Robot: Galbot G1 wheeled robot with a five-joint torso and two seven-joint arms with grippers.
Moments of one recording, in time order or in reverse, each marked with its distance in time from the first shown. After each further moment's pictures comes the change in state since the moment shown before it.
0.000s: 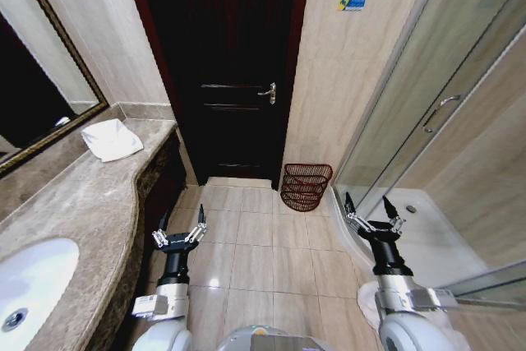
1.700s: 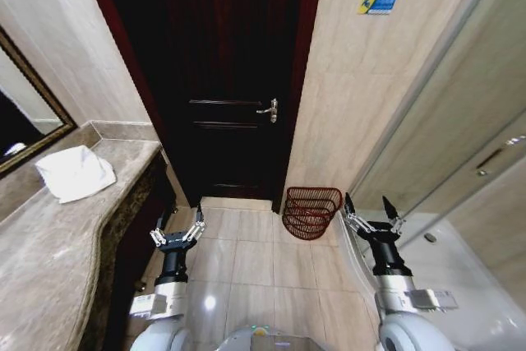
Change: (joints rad) left arm -0.004 0.000 -0.014 -0.007 -0.015 -0.003 -0.013; right arm 0.007 -0.005 -0.001 -0.013 -0.006 0.011 0.002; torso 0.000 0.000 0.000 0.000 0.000
